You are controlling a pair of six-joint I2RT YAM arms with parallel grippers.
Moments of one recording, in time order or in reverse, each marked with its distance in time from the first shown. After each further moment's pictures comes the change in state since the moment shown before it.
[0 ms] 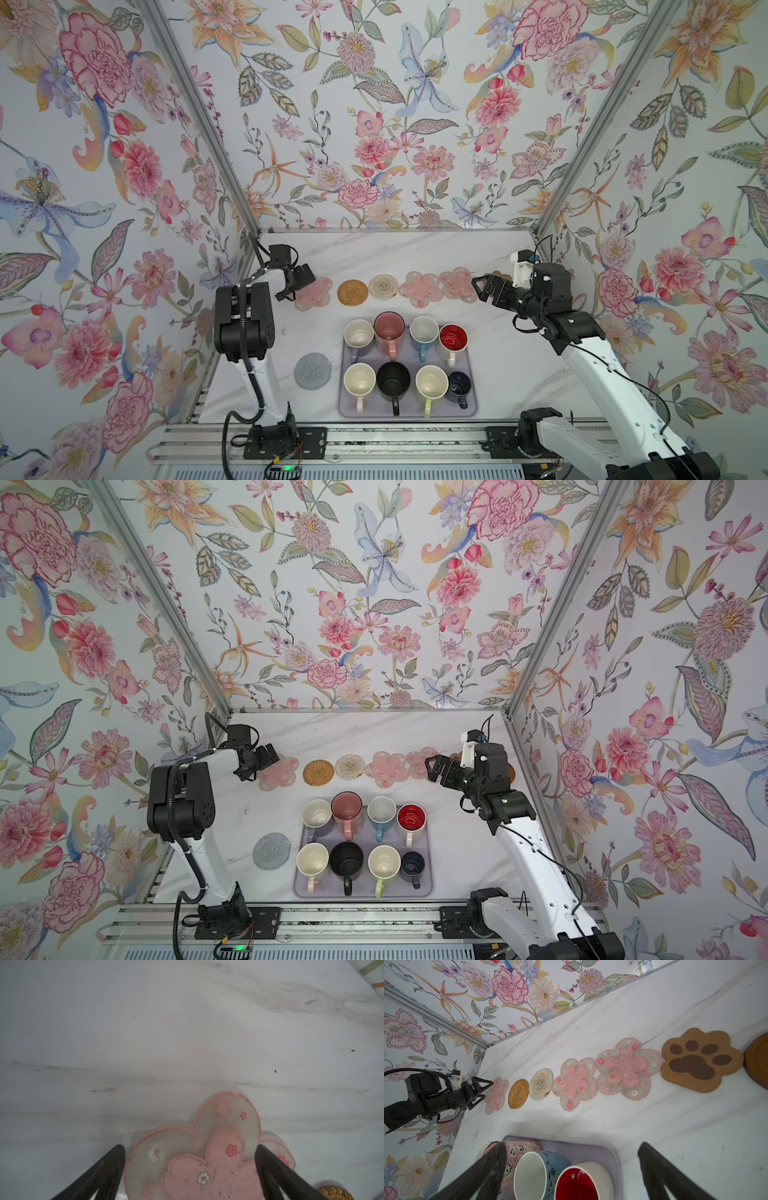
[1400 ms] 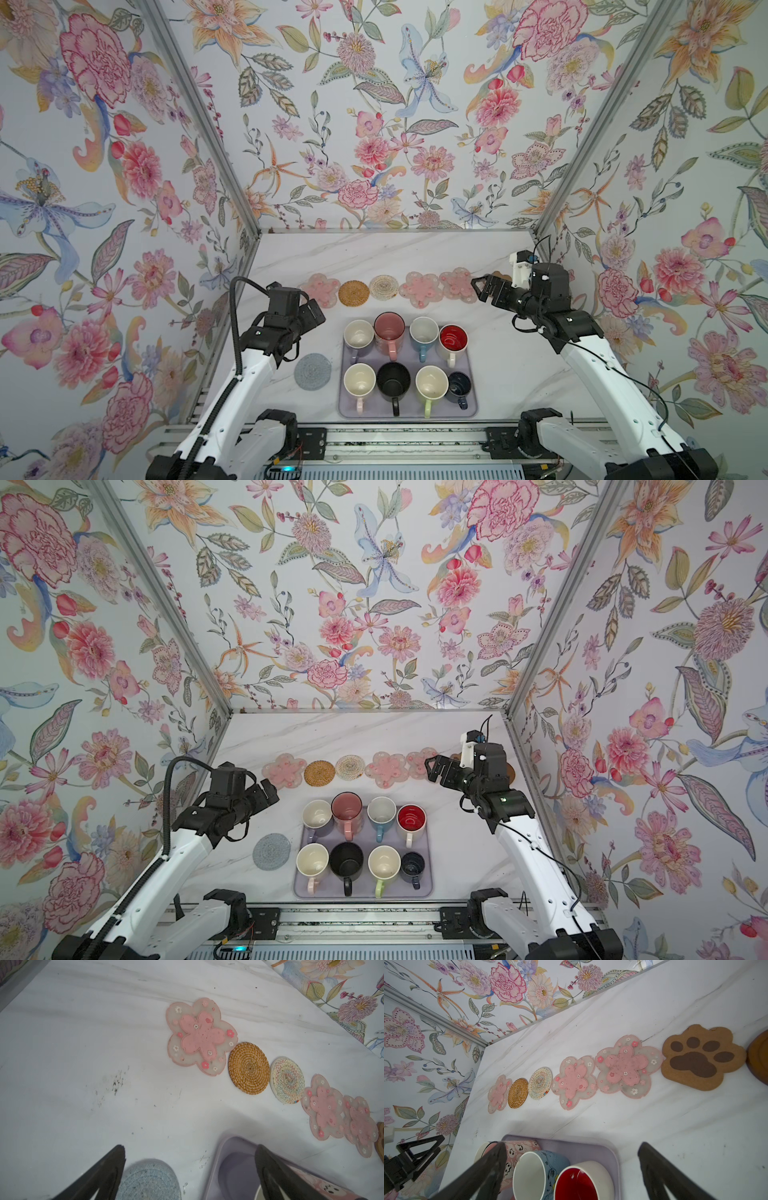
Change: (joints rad) left arm -0.304 -1.059 -0.554 -0.373 -0.185 -0.223; right arm -0.007 0.023 0.000 0.000 -0.006 -0.002
